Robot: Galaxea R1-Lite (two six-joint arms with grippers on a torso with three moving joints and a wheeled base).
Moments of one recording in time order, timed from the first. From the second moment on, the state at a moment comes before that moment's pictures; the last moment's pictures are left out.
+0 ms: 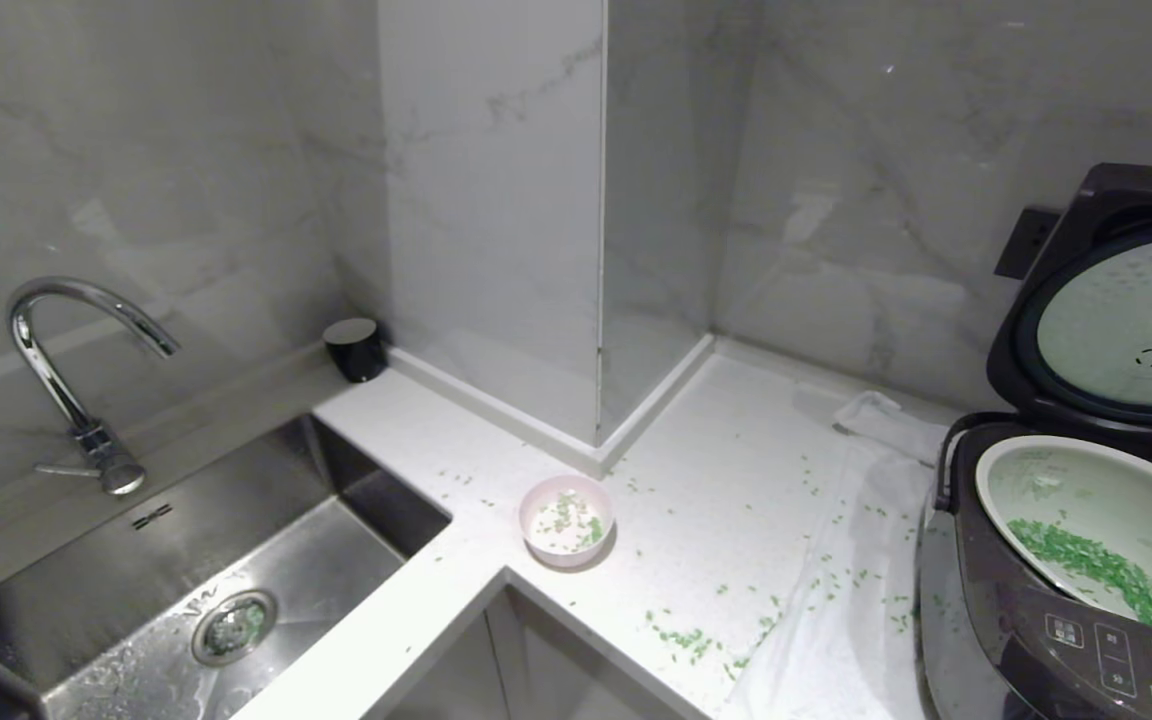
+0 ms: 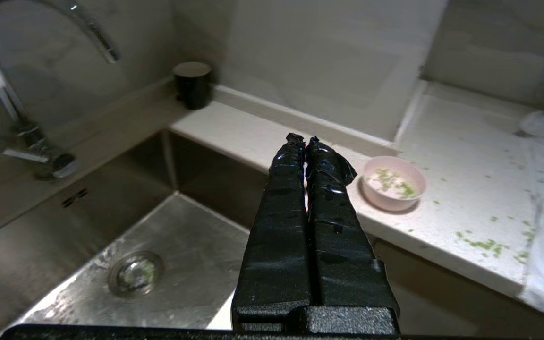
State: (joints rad) left arm -0.08 0.30 -0.35 -0.04 -0.07 -0.04; right arm 0.00 0.00 0.00 0.00 0.00 0.00
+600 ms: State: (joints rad) left arm 0.00 0.23 -0.15 0.01 0.08 0.01; right arm 0.00 0.00 0.00 0.00 0.00 0.00
